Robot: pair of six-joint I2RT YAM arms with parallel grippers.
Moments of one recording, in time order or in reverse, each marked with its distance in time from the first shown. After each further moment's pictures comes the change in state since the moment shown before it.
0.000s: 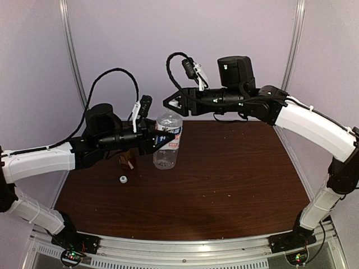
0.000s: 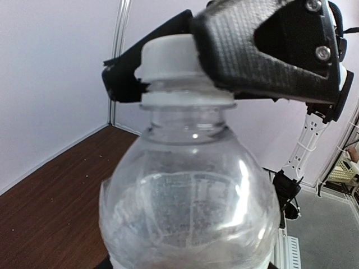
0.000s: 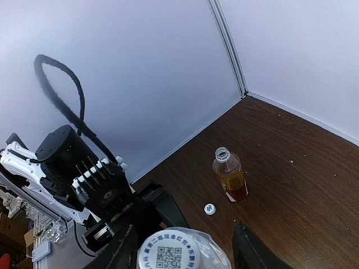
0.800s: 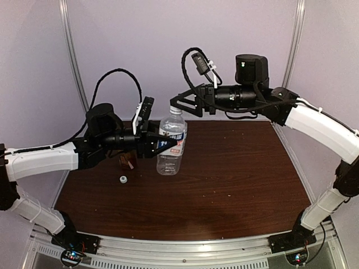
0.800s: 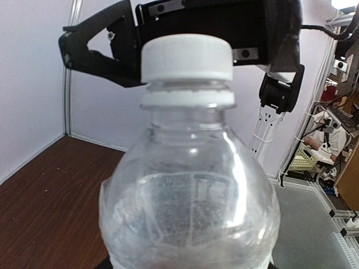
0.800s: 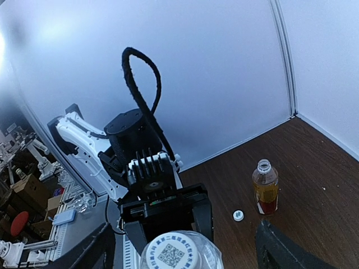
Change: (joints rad) left arm 0.000 0.030 0.000 0.096 0.231 -0.043; right arm -0.089 -0.084 -0.116 0.130 -0.384 -0.099
